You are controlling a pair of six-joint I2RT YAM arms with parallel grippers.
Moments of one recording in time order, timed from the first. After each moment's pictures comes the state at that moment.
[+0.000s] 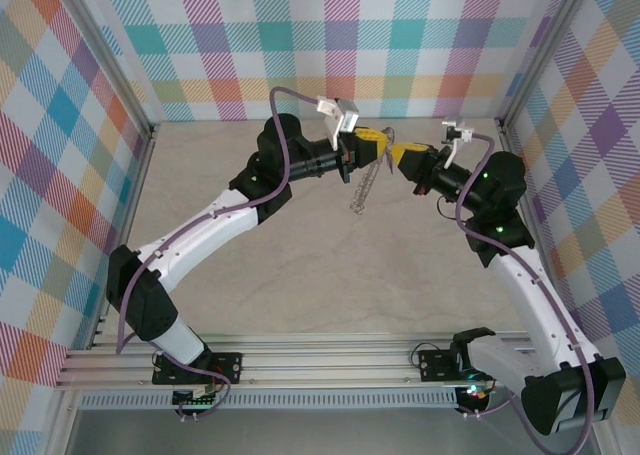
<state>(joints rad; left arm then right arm) -0.73 1.60 1.49 0.21 0.53 -0.26 0.24 1.02 0.97 0.17 -0.72 0.54</state>
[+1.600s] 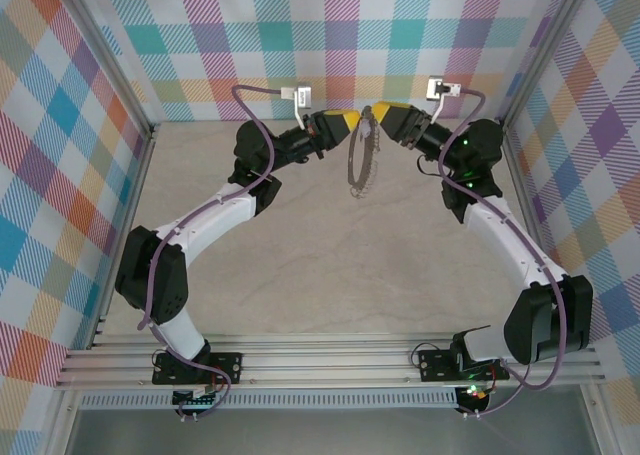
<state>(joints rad) -0.55 1.69 1.36 0.78 0.67 -0.84 0.26 1.37 1.15 0.62 -0.78 0.96</state>
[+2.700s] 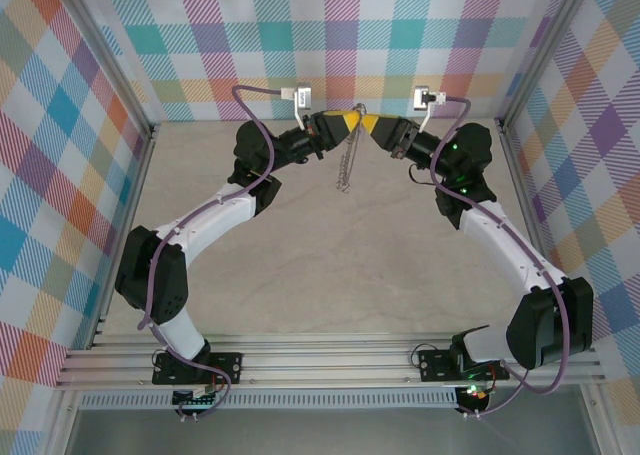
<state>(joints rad) -0.54 1.69 1.35 0.78 0.67 -0.84 0.31 1.35 1.12 0.55 -0.77 0.91</state>
